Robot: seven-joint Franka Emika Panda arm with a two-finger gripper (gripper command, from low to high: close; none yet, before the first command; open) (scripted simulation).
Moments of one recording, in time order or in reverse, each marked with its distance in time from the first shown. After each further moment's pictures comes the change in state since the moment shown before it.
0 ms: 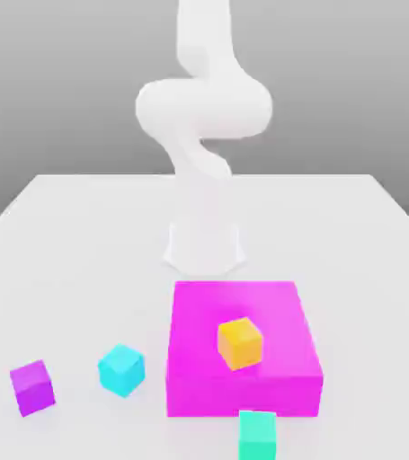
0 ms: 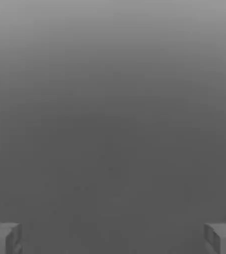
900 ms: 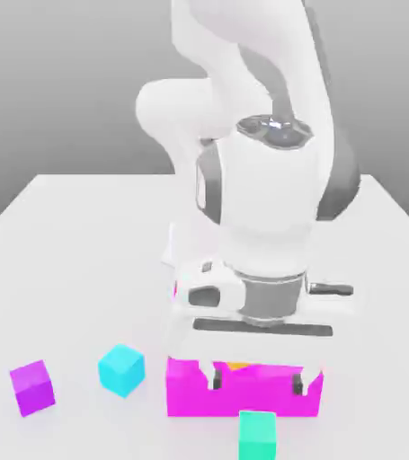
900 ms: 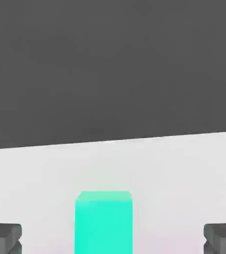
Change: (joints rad) arm 0.018 0.983 0.099 -0.133 -0.081 0.394 0.245
